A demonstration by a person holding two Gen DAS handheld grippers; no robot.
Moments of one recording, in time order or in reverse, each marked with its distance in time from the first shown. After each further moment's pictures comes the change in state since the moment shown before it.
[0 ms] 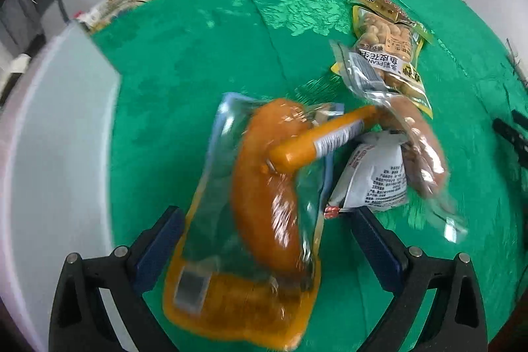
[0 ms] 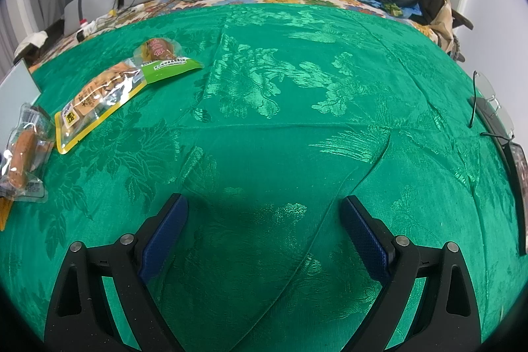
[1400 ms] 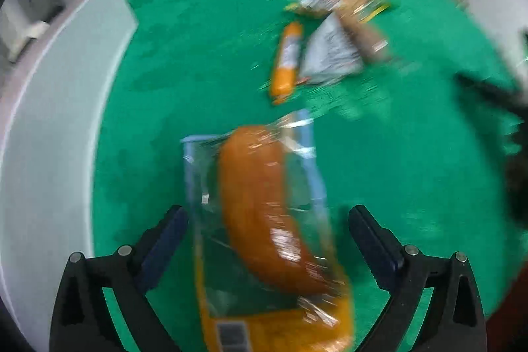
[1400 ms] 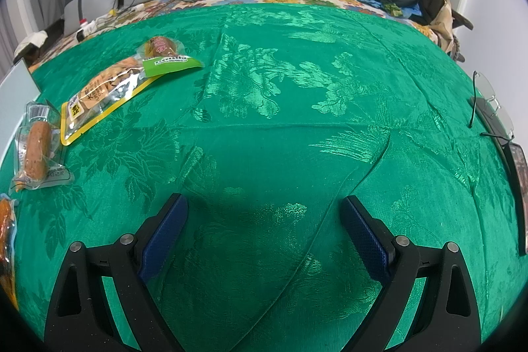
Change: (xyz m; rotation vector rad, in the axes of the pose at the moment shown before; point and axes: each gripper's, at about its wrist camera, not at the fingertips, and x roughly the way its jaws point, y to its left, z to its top) left arm -0.041 -0.050 -0.096 -0.112 -0.003 0.062; right arm 0.000 0.000 0.001 0.000 0.001 -0.001
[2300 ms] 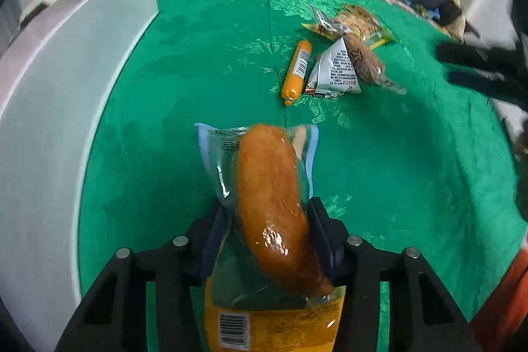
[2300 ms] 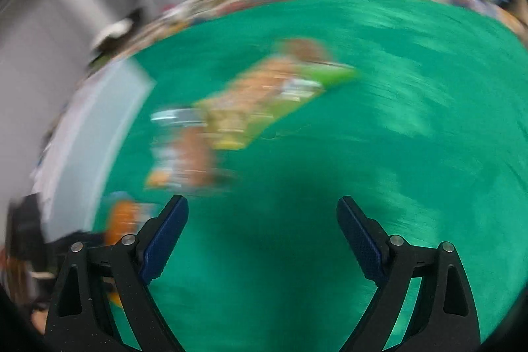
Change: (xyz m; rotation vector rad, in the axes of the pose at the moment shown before) left arm -0.022 0.026 -0.023 -0.169 -0.081 -0.159; right arm -0.044 0.090 0.048 -0.083 0.139 0.478
